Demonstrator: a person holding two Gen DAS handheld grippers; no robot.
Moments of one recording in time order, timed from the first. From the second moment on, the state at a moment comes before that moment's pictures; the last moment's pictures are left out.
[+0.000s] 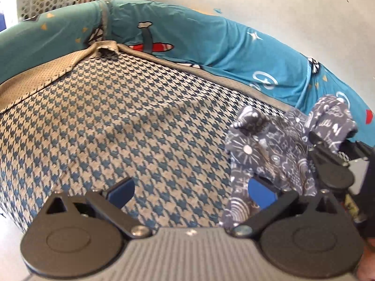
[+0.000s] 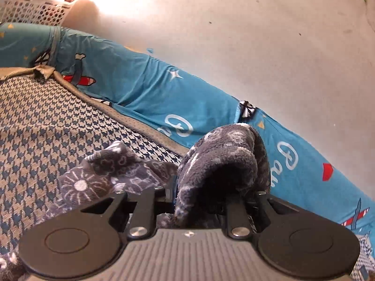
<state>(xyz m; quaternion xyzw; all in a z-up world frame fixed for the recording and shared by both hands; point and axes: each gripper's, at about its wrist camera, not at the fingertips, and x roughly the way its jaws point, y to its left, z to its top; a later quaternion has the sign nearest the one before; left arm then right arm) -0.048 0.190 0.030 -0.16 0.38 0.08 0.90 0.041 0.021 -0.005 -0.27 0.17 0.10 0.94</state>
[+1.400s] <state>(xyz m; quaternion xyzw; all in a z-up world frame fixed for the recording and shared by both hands) -0.056 0.227 0.035 -0.21 0.37 0.13 0.90 -0.055 -0.045 0.062 -0.10 0.26 0.22 0.93</state>
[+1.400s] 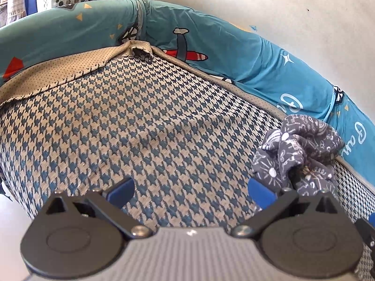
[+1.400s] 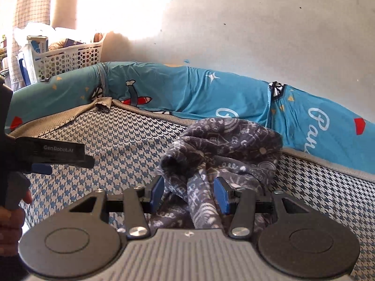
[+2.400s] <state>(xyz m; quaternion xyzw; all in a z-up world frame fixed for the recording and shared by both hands) -0.056 0.209 0.033 -0.17 0.39 0.12 0.90 -0.117 -0.126 0.020 -0.04 0.34 0.19 0.92</state>
